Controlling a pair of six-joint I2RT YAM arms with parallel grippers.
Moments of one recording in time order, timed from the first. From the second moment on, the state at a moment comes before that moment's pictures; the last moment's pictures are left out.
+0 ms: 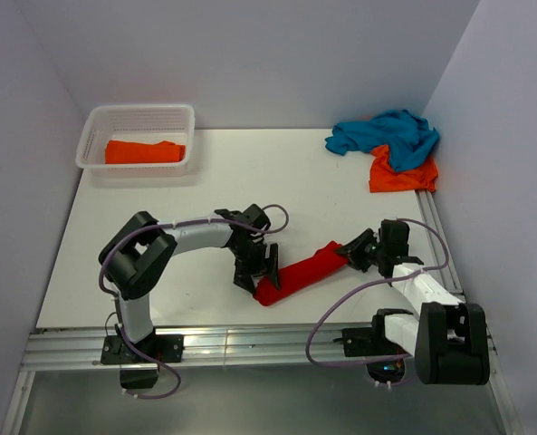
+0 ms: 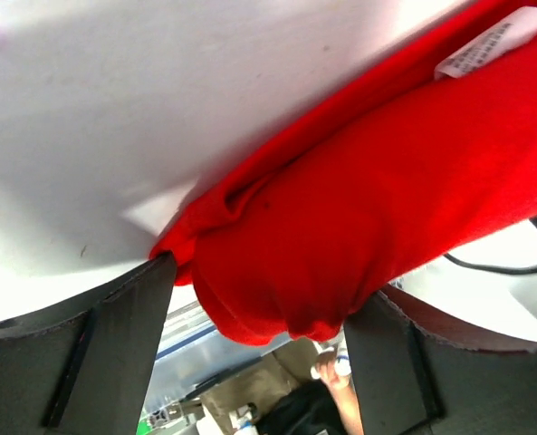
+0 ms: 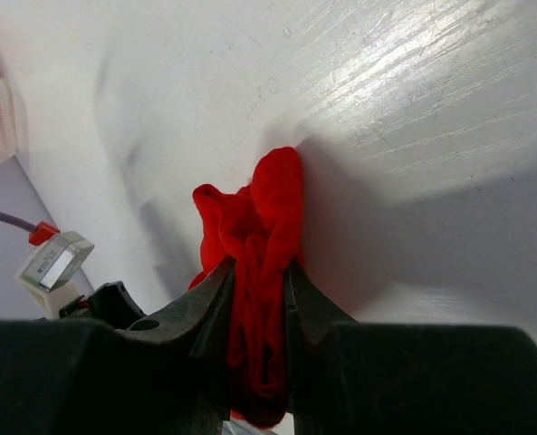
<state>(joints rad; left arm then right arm) -0.82 1.86 1.12 -0.62 0.50 -0.81 -0.07 1.08 0.31 -0.09 -0.42 0.88</state>
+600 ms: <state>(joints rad) -0.99 1.90 1.27 -0.83 0.15 -0.96 -0.07 1.03 0.30 -0.12 -0.42 0.87</state>
